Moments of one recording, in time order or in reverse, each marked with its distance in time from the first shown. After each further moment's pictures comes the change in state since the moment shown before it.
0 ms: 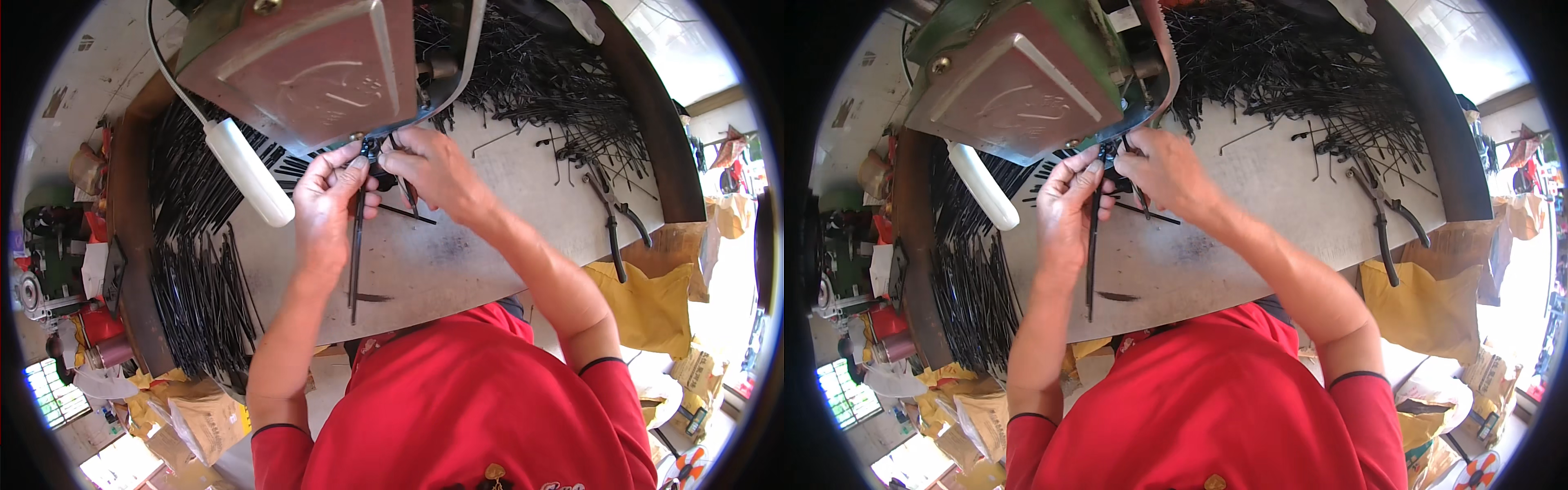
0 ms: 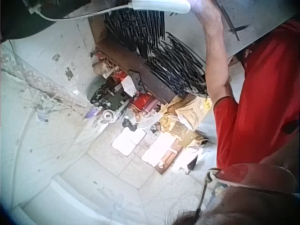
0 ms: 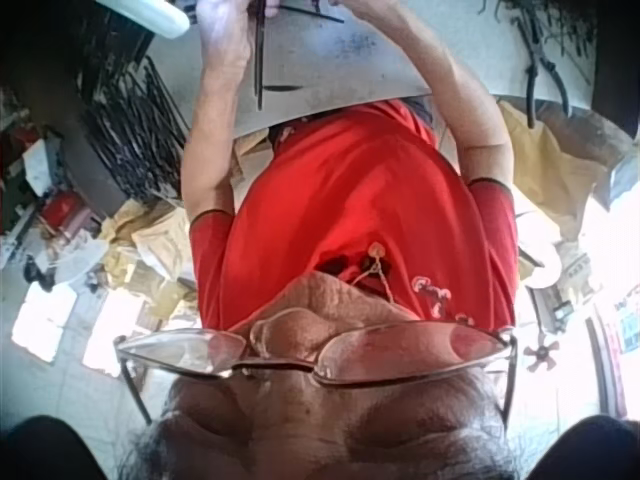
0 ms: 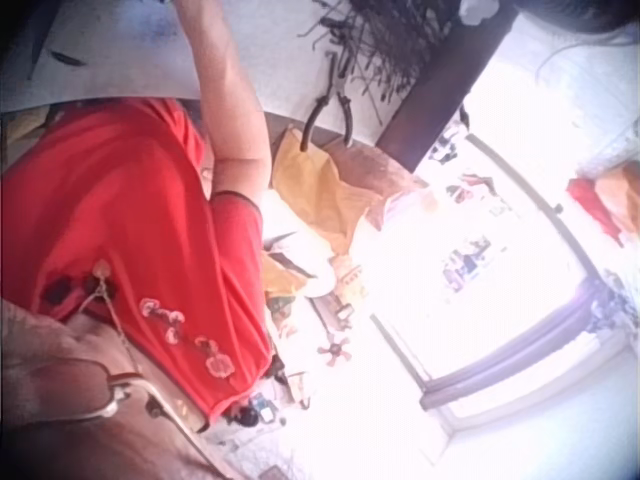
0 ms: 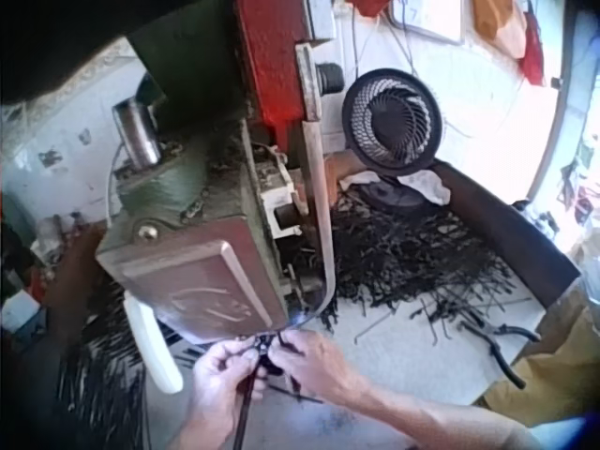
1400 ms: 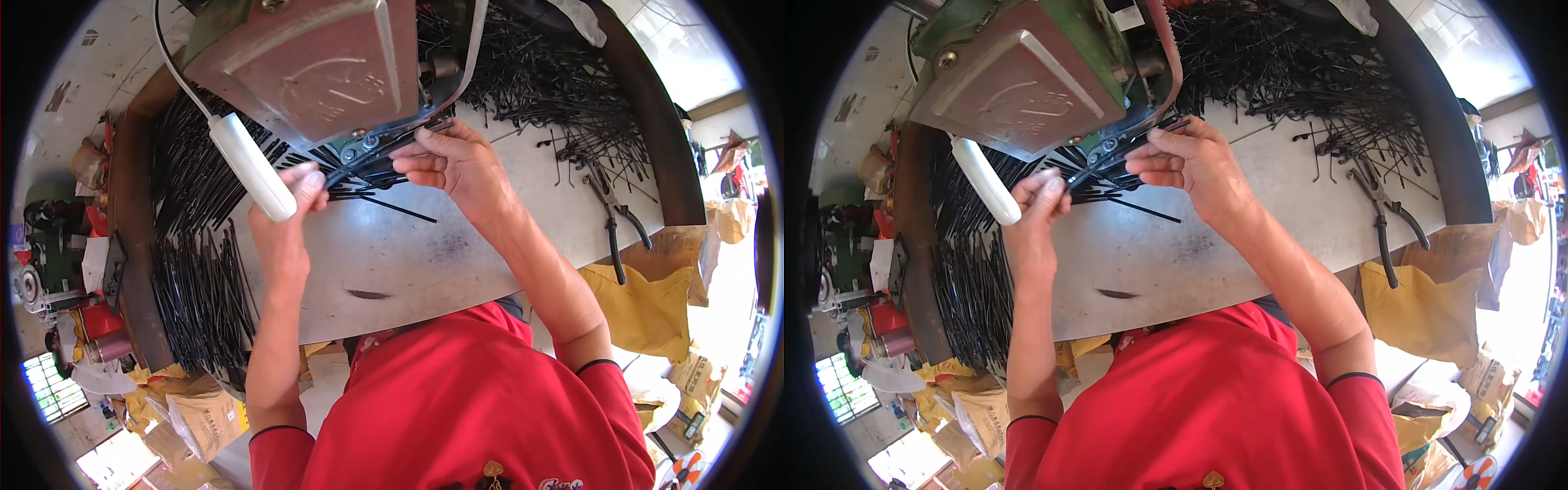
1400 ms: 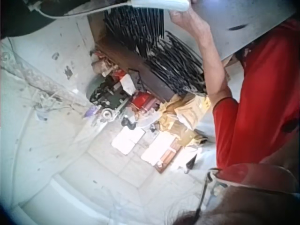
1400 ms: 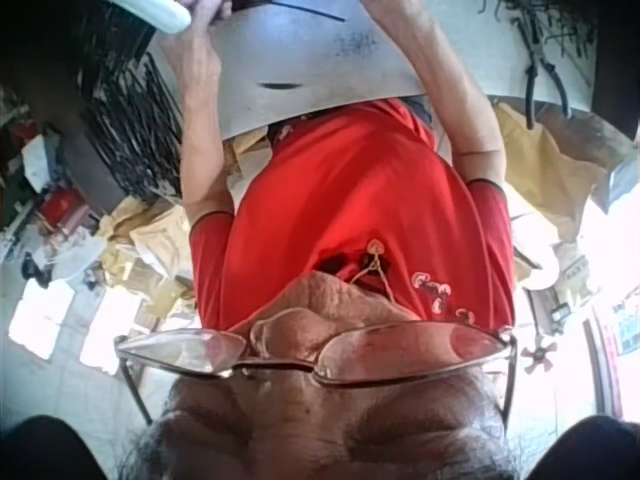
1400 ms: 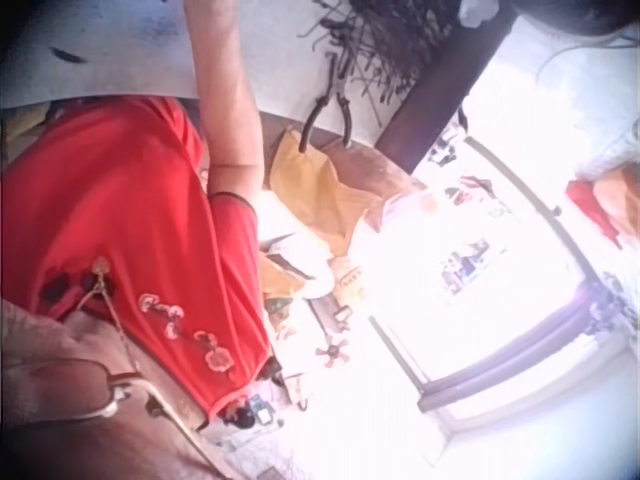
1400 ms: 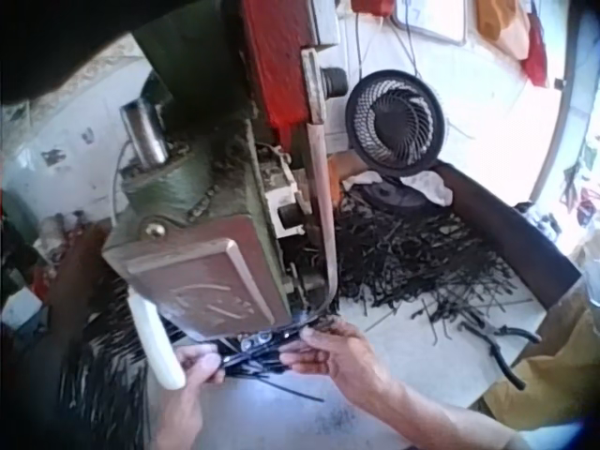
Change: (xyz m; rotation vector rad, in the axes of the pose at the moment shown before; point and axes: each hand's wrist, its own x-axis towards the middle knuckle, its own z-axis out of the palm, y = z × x) left_hand -0.010 -0.003 -0.045 0.282 0.190 0.231; right_hand -0.005 0.023 -0.016 0.790 0.026 0.108
